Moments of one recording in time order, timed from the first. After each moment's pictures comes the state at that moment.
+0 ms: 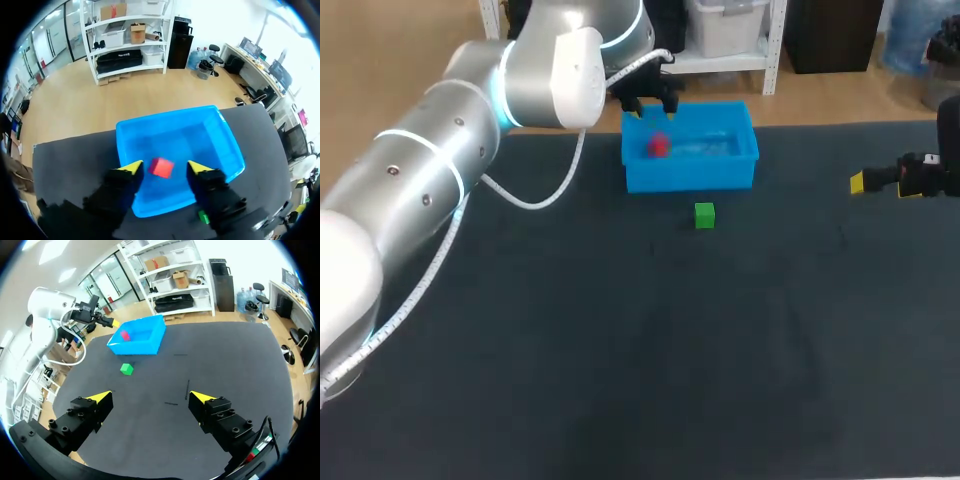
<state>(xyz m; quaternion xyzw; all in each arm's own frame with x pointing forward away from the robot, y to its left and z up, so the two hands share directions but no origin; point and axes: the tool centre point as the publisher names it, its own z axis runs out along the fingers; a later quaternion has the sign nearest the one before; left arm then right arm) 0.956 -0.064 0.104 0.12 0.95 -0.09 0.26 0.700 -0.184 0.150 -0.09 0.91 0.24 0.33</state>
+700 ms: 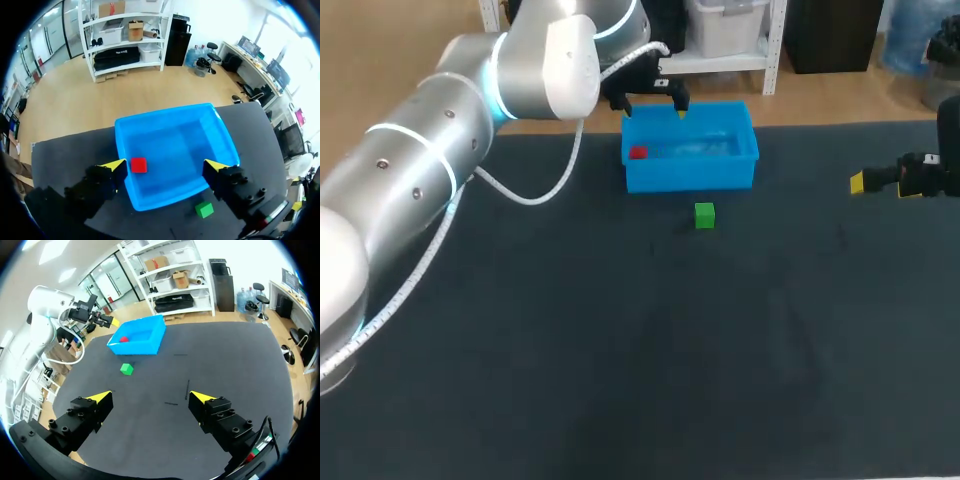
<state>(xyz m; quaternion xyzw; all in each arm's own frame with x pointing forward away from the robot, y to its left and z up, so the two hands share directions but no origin) 0.945 -0.064 0.112 0.13 0.96 -0.10 0.24 0.700 -0.184 0.150 -0.09 0.91 0.24 0.33</state>
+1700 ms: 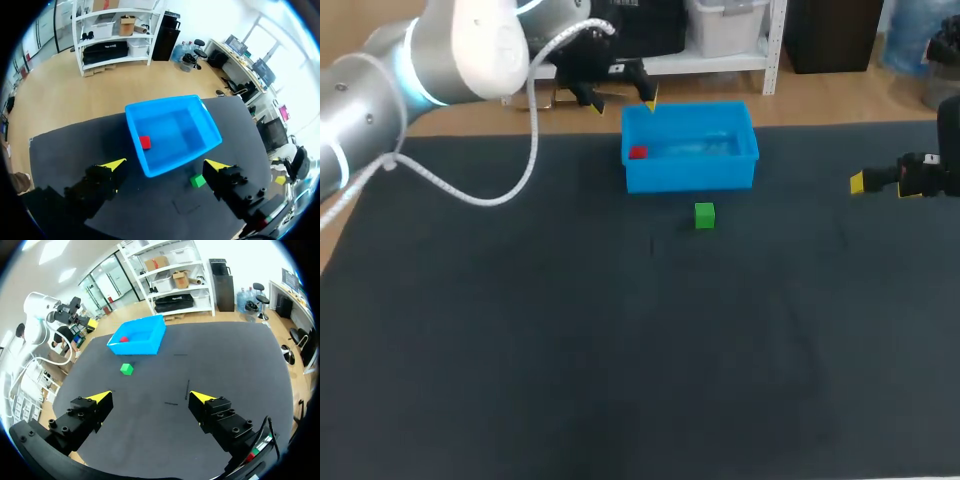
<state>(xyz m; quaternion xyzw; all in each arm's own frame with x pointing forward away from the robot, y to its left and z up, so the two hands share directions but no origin) 0.899 -0.018 0.152 0.15 0.95 -0.17 0.20 0.700 -0.184 0.150 -0.09 0.91 0.24 0.33</state>
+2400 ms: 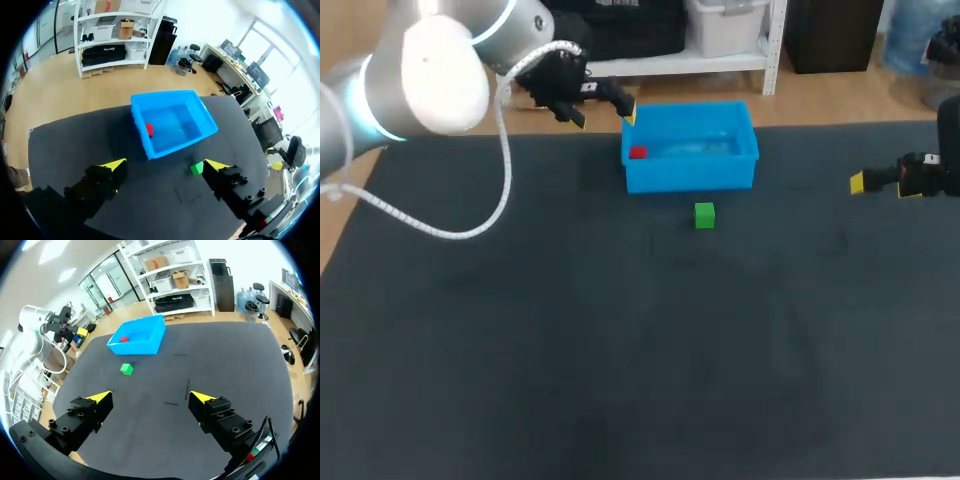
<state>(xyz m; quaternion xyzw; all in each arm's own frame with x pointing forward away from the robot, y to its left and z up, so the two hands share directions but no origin) 0.863 0.011 0.153 0.15 0.94 -0.20 0.23 0.700 -0.184 0.150 -0.09 0.91 0.24 0.33</state>
